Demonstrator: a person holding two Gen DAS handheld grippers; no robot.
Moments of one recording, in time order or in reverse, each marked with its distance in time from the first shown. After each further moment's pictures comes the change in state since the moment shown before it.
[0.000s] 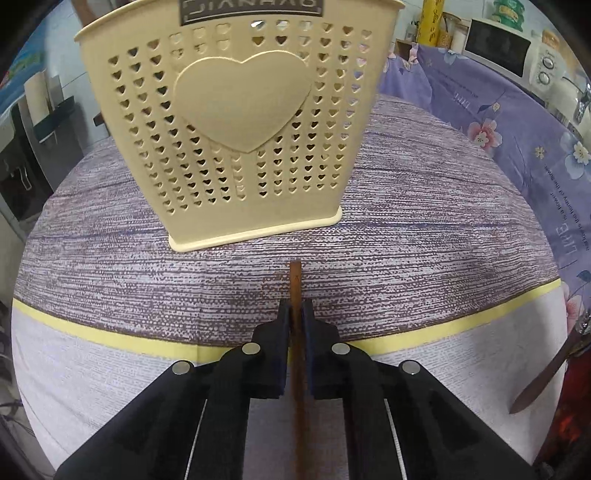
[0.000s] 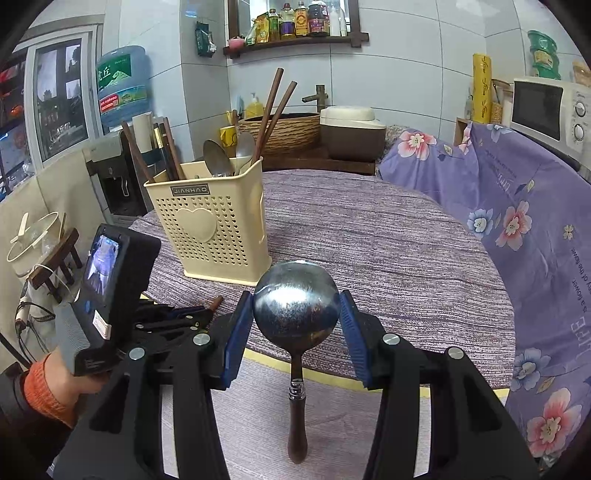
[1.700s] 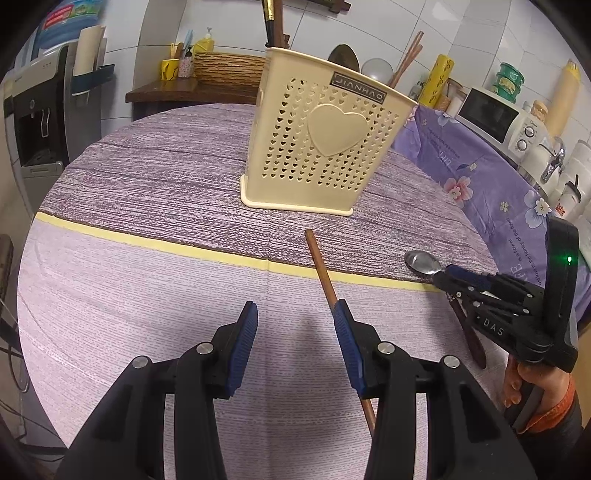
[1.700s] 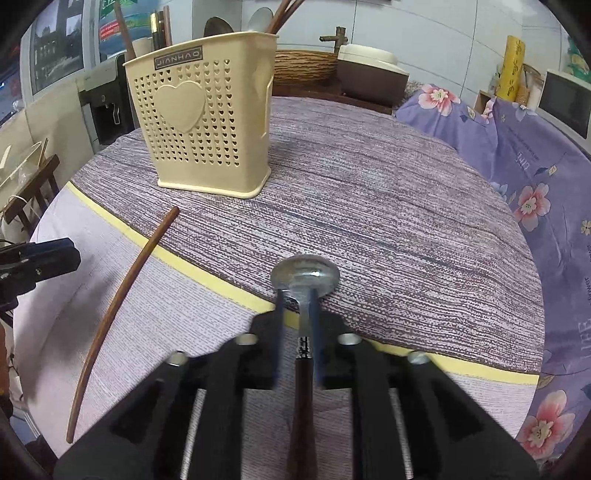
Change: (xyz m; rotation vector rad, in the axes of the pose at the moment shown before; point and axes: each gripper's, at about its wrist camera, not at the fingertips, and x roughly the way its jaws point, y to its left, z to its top) left arm -0.070 0.063 -0.066 -0.179 -0.143 -0.164; right arm 0.075 0.009 -0.049 -0.103 0.213 -0.040
